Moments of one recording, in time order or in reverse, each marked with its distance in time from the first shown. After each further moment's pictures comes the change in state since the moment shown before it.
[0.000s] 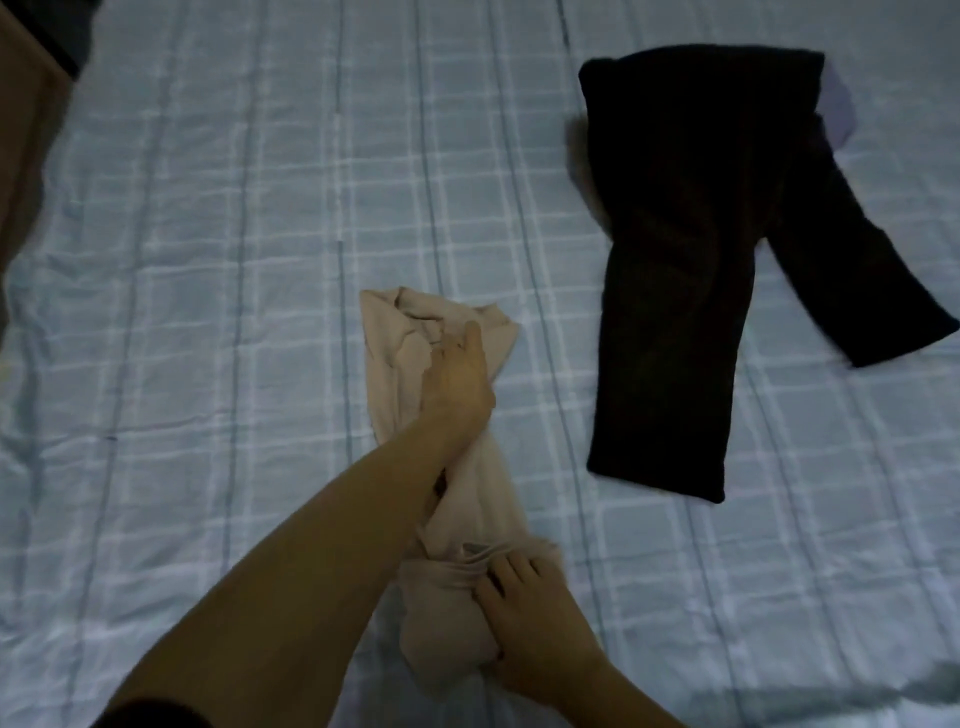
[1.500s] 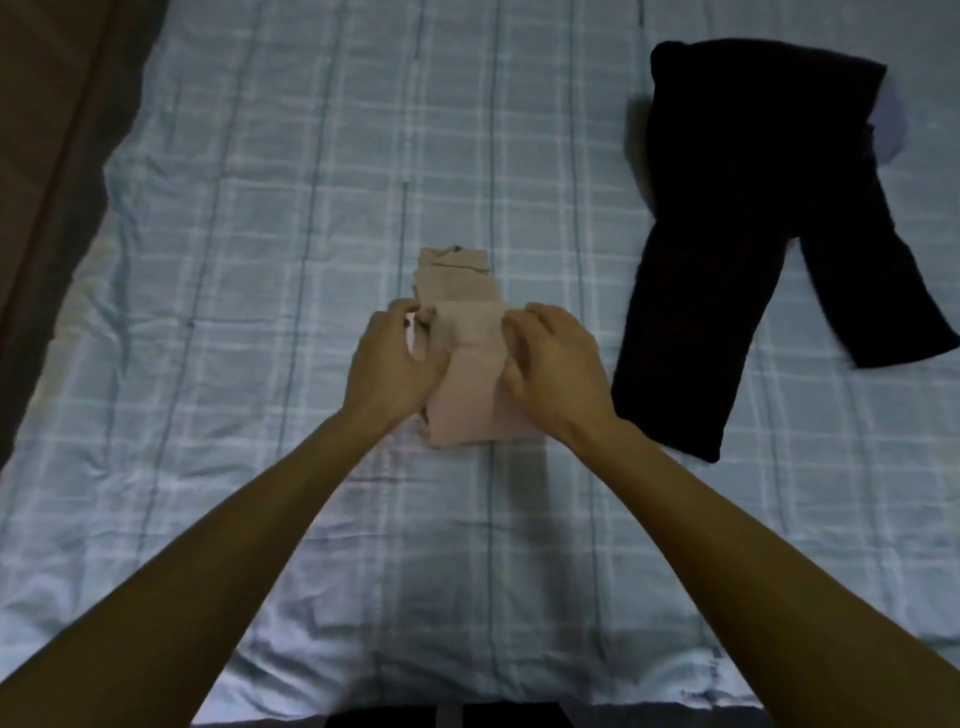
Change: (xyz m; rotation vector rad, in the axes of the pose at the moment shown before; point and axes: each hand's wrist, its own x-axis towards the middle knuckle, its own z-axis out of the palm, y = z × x) left_hand -0.124 -0.075 -0.064 -0.520 0.304 -0.152; right_hand 0.082 0.003 -0.150 0.088 0.407 0.171
